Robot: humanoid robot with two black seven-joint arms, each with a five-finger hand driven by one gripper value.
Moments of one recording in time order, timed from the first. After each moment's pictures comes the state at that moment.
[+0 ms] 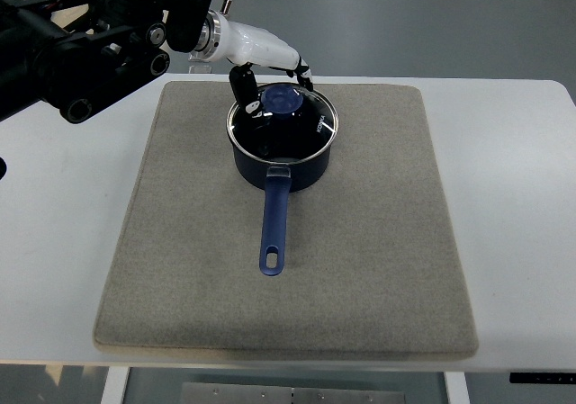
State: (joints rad) left arm -1.41 0.33 -0.24 -0.91 1.68 -0.51 -0.23; right arm 0.04 0.00 -0.05 0.21 0.00 -0.13 0.04
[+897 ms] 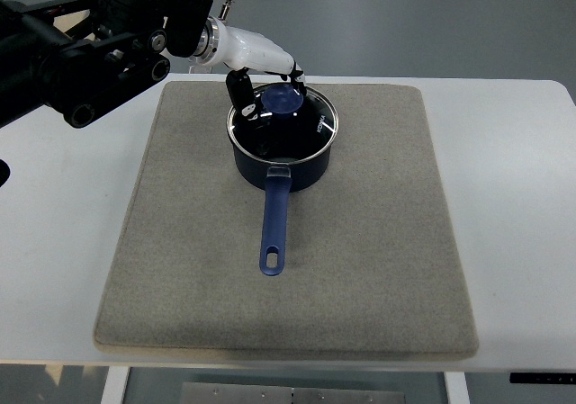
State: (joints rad) left arm -1.40 0.32 -0.24 -0.89 1.72 -0.51 -0.23; right arm 0.04 0.00 -0.05 0.21 0.00 -0.13 0.04
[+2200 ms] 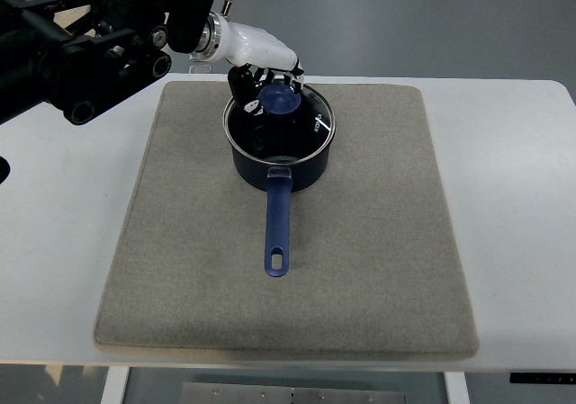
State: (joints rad) left arm -1.41 0.32 -0.24 -0.89 1.72 -0.51 -0.23; right arm 0.04 0.00 -0.05 0.21 0.00 -0.13 0.04
